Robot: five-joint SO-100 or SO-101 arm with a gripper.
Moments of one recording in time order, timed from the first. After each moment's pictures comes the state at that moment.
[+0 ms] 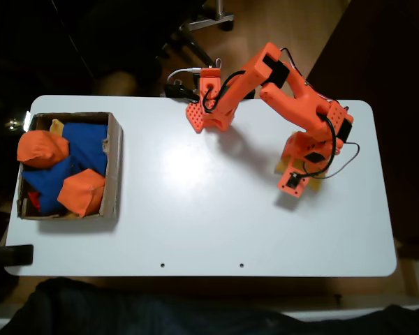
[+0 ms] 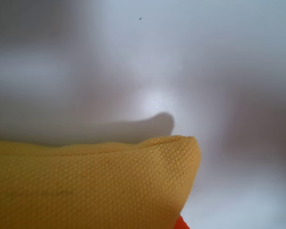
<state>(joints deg) -63.1 71.6 94.4 78.3 -5.2</state>
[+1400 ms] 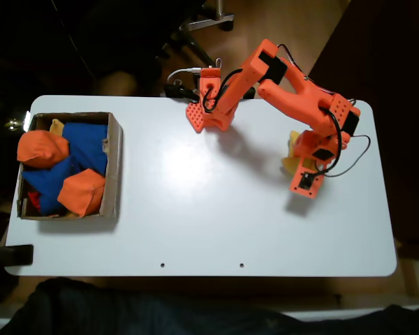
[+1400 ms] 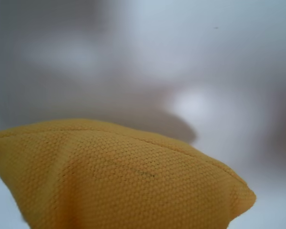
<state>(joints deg) -63.5 74.0 92.4 78.6 -8.5</state>
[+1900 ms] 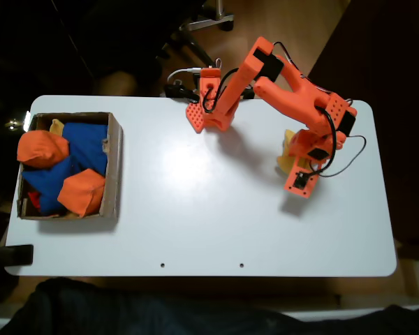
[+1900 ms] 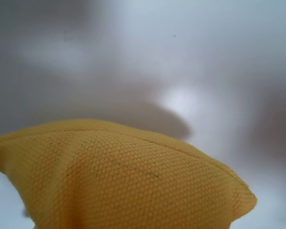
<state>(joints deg) -62.5 79.2 95.7 79.5 -8.9</state>
